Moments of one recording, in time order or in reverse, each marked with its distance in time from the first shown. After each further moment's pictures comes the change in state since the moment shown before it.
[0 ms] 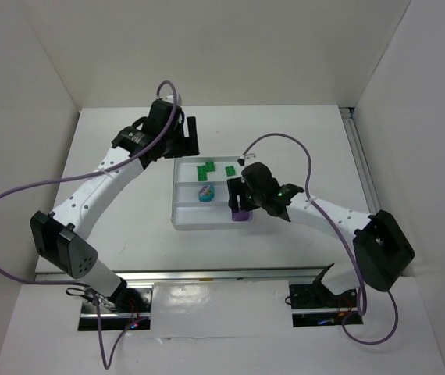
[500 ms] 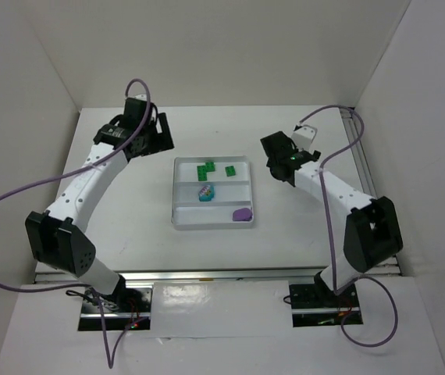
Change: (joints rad) left arm 0.165 -0.002 -0.044 0.005 -0.007 0.000; right arm -0.260 0.084 0.259 -0.301 0.680 0.312
